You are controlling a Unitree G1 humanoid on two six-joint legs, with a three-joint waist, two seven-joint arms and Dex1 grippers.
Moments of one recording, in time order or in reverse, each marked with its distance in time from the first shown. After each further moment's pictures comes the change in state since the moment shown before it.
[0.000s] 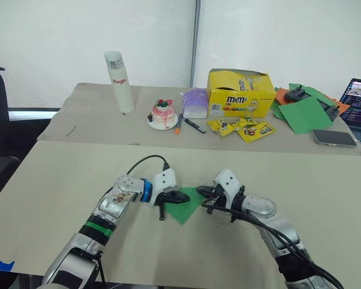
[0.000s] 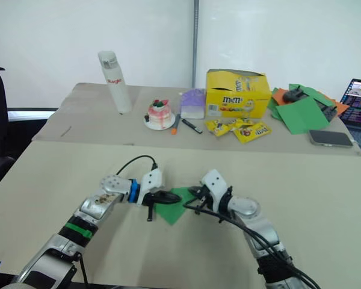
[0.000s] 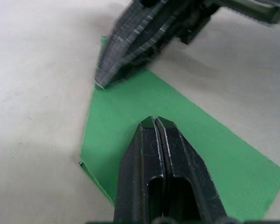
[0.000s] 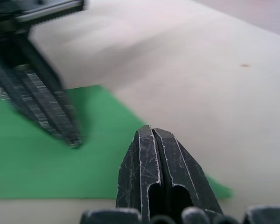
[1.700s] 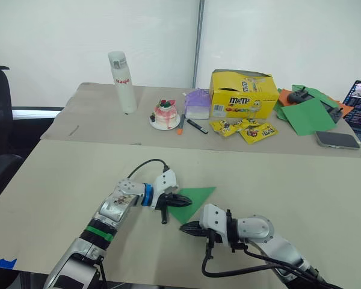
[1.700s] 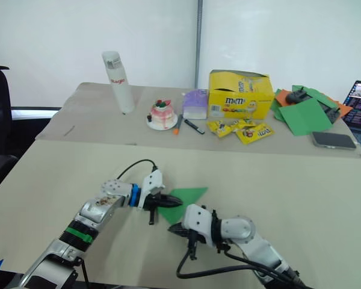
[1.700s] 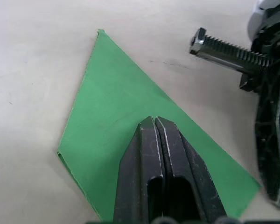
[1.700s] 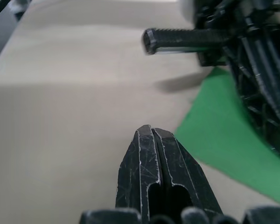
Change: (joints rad) left arm 0.033 -0.022 0.020 -0.057 -0.045 0.140 0.001; right arm 0.132 -0.172 0.231 -0.200 -0.034 -0.161 0.289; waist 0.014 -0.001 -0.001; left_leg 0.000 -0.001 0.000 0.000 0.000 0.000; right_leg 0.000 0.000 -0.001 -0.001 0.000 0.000
